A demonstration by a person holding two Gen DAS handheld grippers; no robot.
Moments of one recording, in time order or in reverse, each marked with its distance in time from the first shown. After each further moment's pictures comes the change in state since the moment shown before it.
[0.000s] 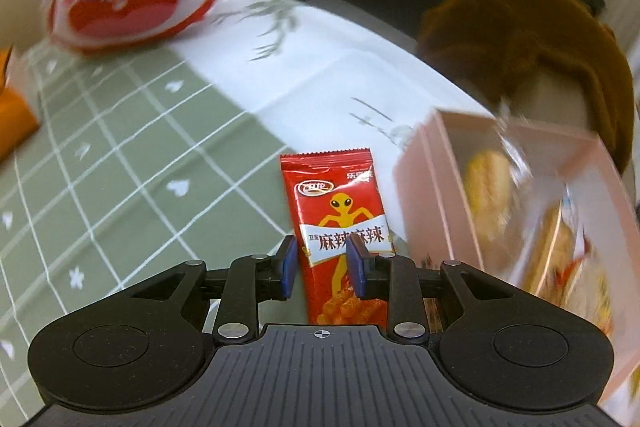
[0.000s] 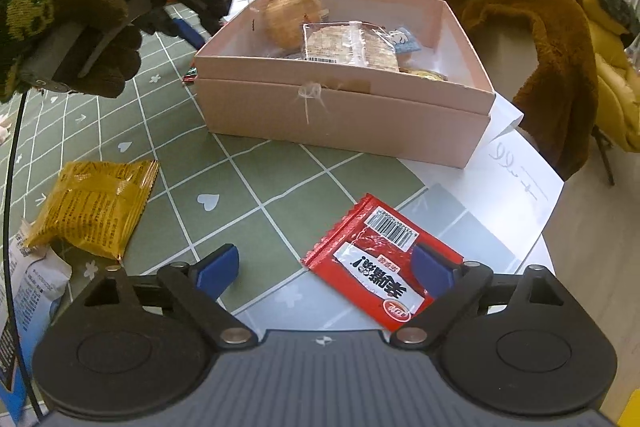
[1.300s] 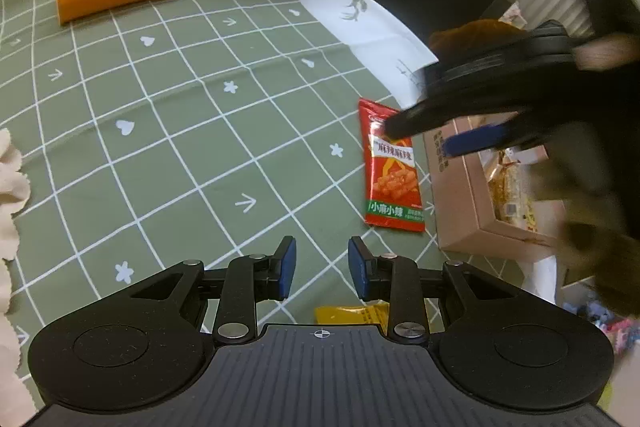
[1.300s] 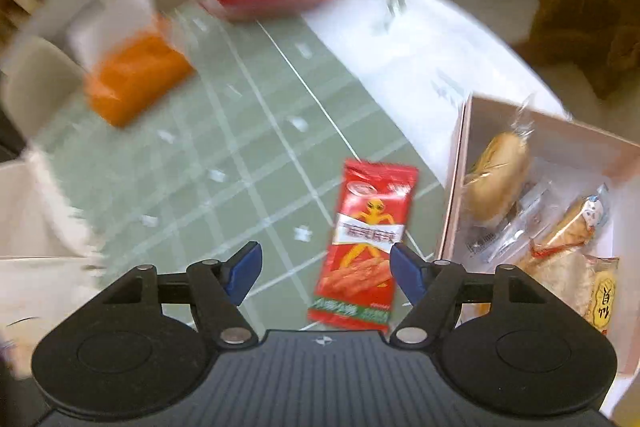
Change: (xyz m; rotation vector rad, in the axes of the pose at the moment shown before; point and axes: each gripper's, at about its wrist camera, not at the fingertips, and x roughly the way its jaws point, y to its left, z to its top) left arm -0.130 0.110 -0.130 -0.303 0.009 -0.197; right arm 0.098 0.114 0.229 0.017 0.389 0.186
